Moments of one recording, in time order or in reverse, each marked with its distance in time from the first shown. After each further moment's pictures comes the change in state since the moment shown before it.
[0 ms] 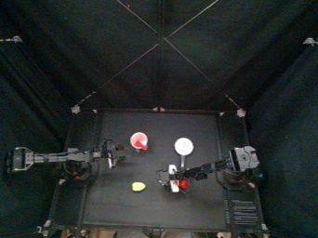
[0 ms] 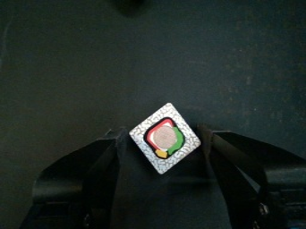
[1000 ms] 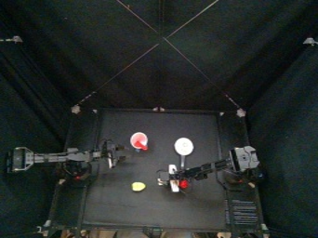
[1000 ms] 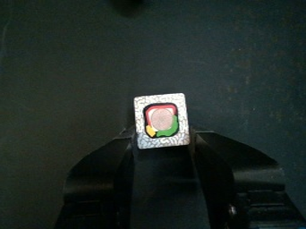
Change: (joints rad) left arm -0.002 0.000 0.000 0.000 0.000 0.000; right arm -0.003 0.000 0.000 0.002 0.005 0.000
